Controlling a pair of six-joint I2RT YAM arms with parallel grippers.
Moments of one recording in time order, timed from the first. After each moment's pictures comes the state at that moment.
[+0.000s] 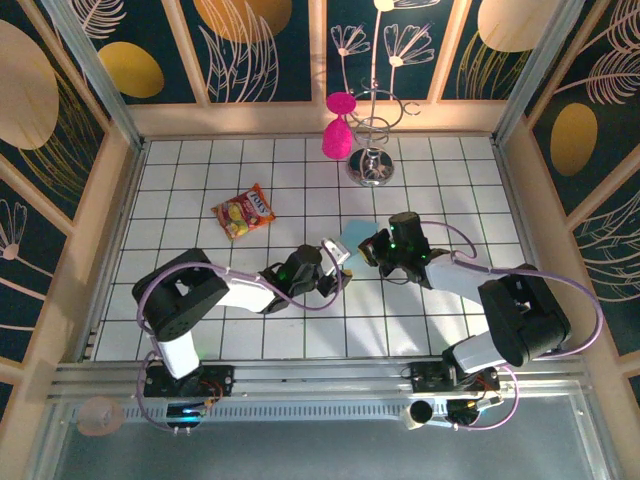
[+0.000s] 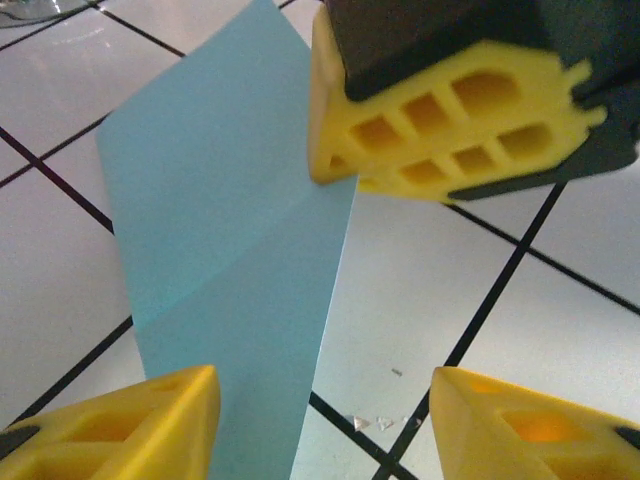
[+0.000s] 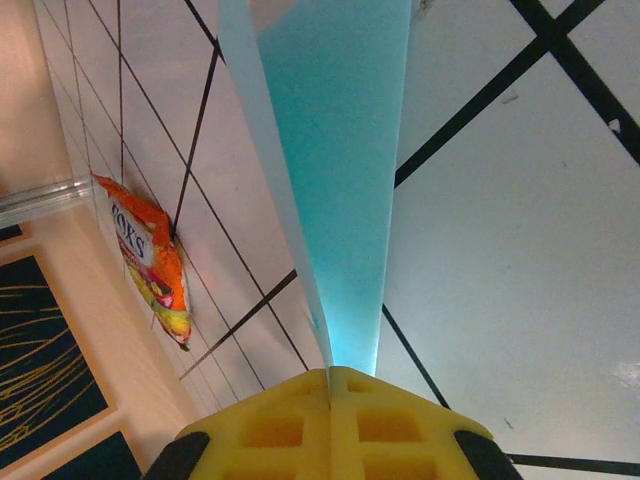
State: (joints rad) left arm -0.93 1.80 0.68 0.58 -0.01 -0.04; right arm 0.47 1.44 0.59 0.12 -0.32 1.39
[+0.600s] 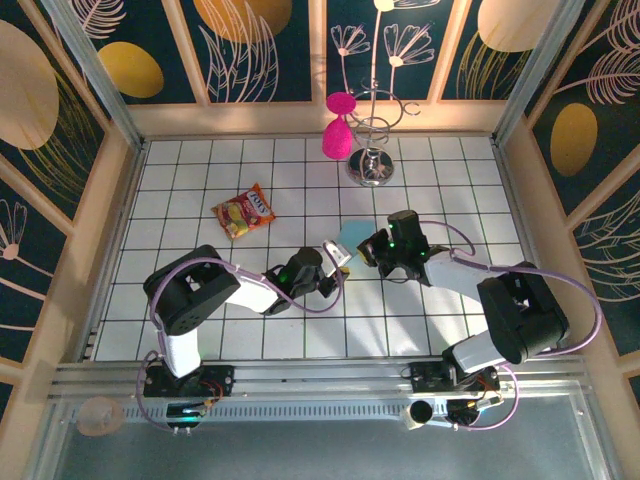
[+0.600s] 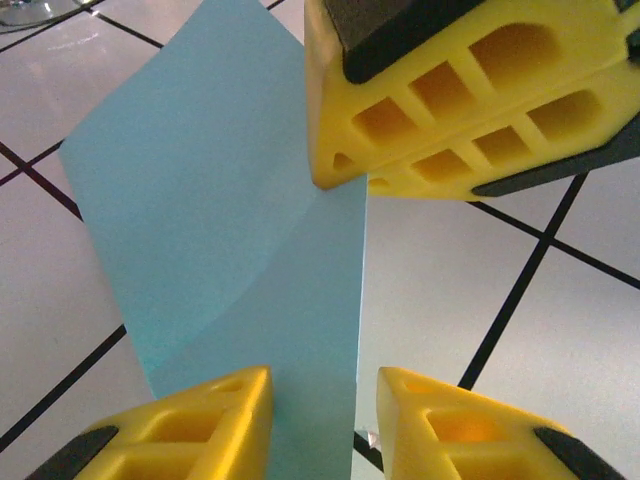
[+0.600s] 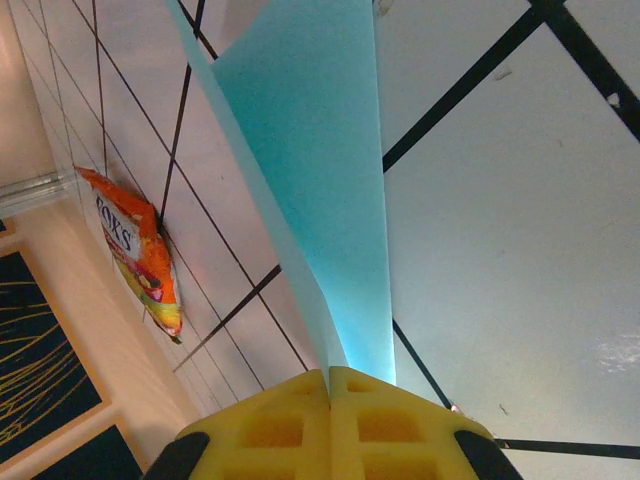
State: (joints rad) left arm -0.93 1.86 0.68 0.67 -0.01 -0.01; right arm 0.47 1.46 0.61 0.08 -0.35 1.39
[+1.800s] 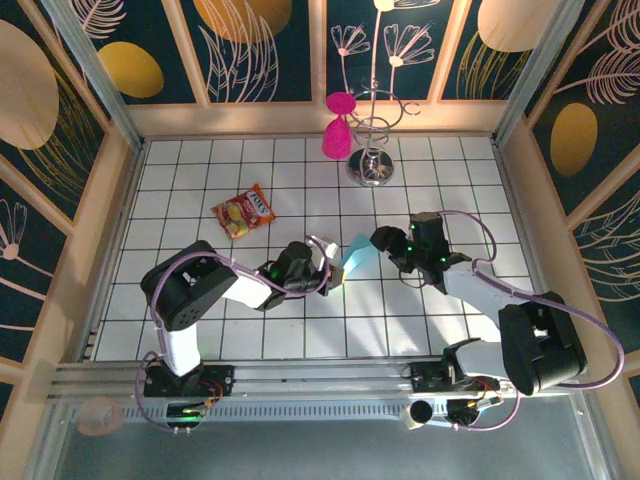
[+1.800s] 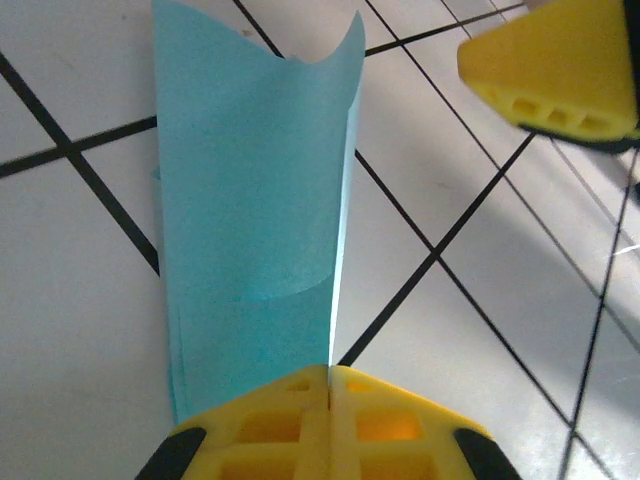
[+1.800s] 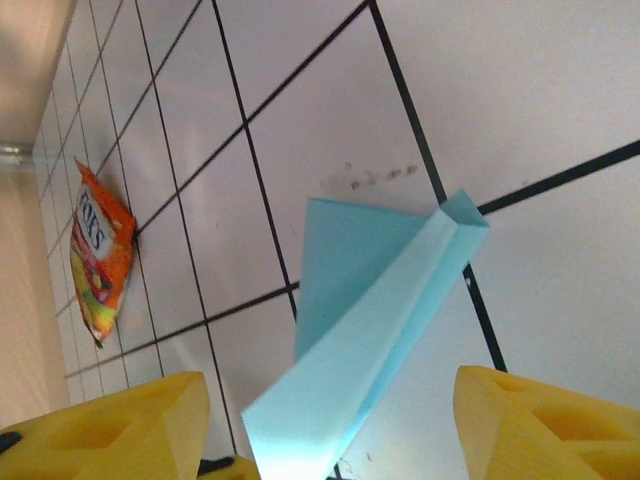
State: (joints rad) left arm -0.84 1.87 0.65 0.69 0.31 -0.53; right arm 0.36 1.28 0.53 0.02 -0.29 0.94
